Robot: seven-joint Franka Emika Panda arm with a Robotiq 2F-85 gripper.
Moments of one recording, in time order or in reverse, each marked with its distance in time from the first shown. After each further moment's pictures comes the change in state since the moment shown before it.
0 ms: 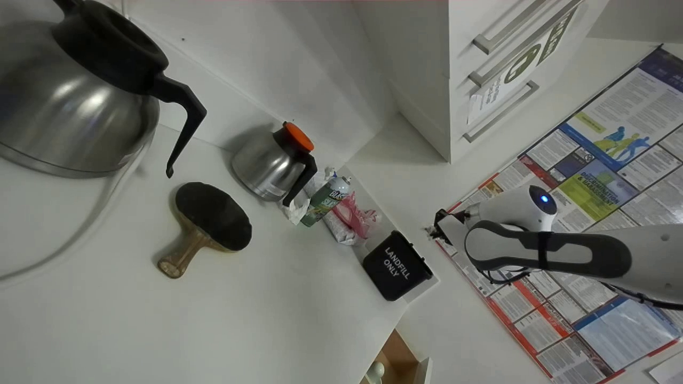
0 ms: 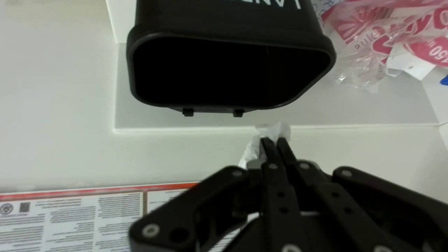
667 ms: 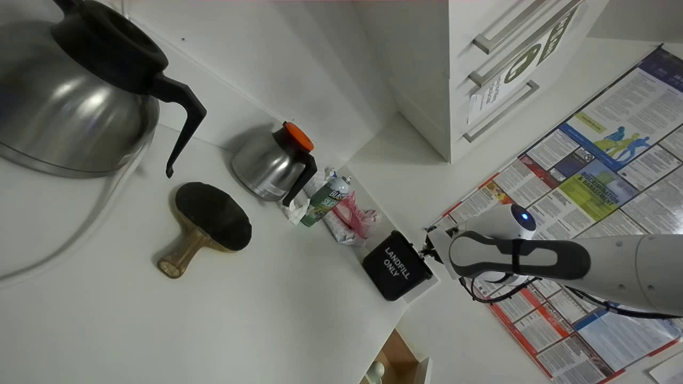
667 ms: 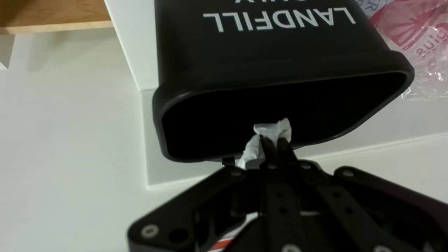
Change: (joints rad) arm -0.147 0.103 0.103 0.059 0.145 0.000 0.032
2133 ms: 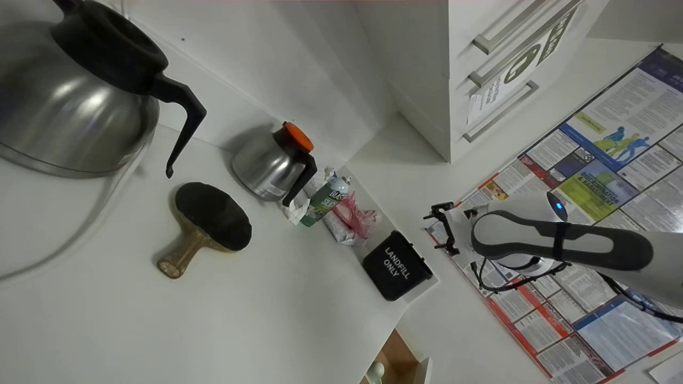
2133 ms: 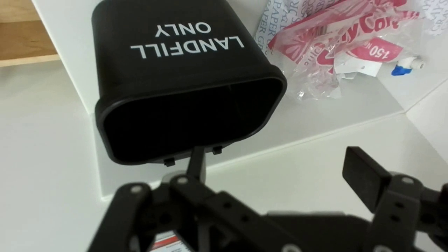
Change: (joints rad) arm -0.105 -0.207 0.223 -0.099 0.027 0.000 -0.067
